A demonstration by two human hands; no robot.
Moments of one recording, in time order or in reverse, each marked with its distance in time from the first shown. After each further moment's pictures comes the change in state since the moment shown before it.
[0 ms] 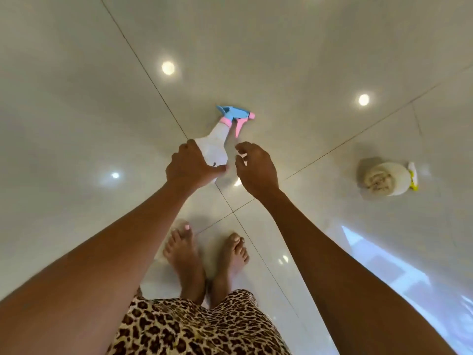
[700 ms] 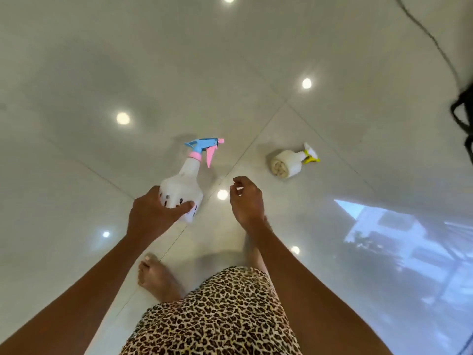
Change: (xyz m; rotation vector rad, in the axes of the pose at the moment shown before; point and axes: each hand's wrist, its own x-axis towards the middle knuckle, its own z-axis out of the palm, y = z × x) left_hand -0.125 0.130 -0.029 -0.009 0.003 0.137; right_hand -0.113 0.064 -0.156 0.469 0.283 0.417
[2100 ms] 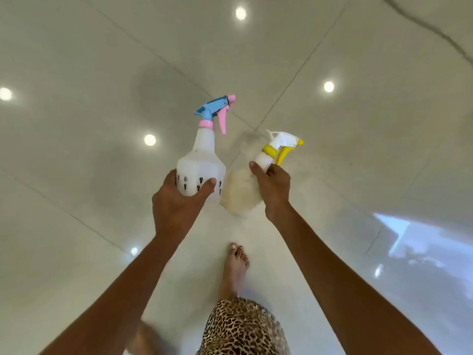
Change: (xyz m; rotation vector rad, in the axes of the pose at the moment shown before) left_hand 0.014 0.242 0.106 -0.177 0.326 0.106; right_hand 0.160 0.033 -0.193 0.674 0.102 0.224
